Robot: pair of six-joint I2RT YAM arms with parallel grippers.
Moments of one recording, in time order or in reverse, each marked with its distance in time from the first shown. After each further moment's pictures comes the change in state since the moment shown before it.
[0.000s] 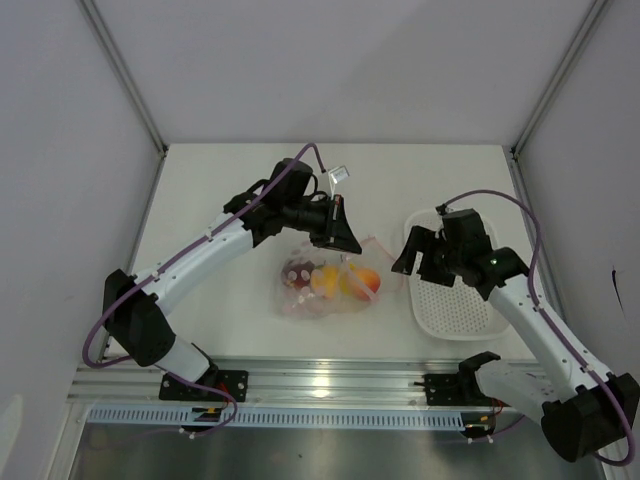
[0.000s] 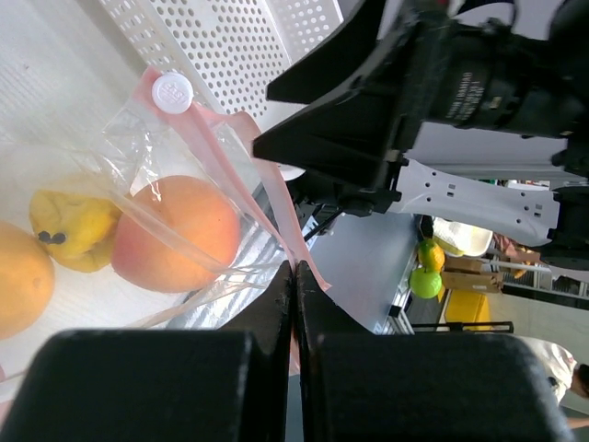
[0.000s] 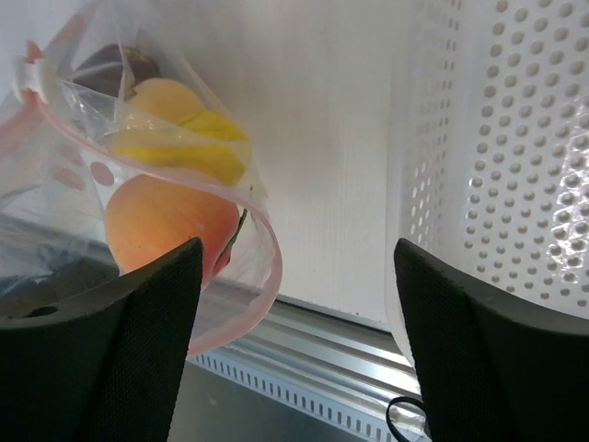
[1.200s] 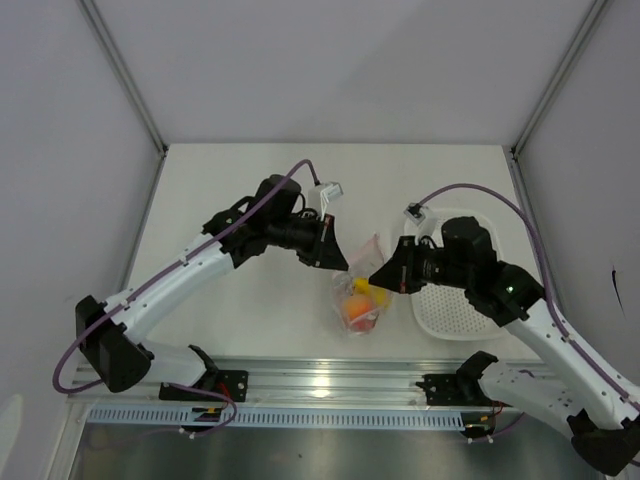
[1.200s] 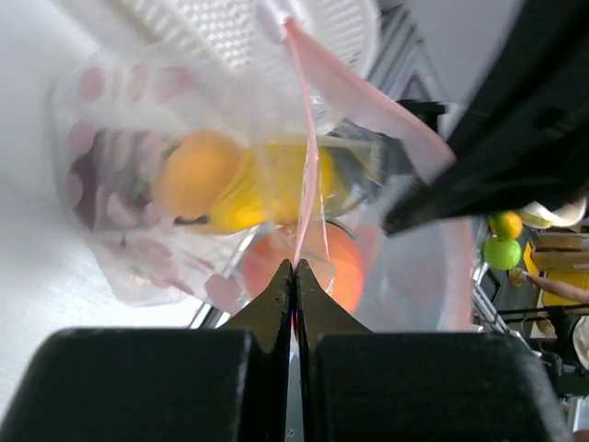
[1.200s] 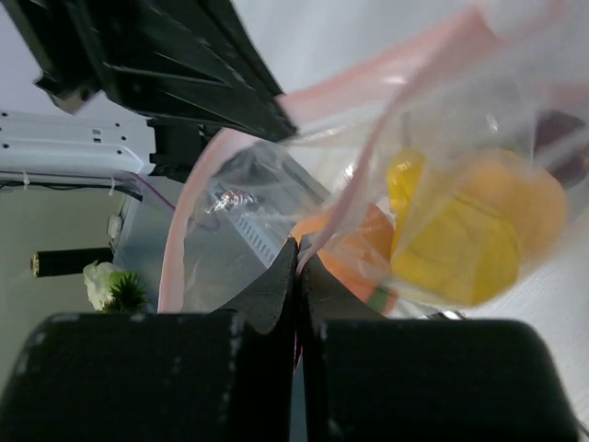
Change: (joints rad) left arm -0.052 -0.188 -0.088 -0.068 -0.073 0.195; right arm 0.276 -0.146 0.063 0.154 -0.261 0.027
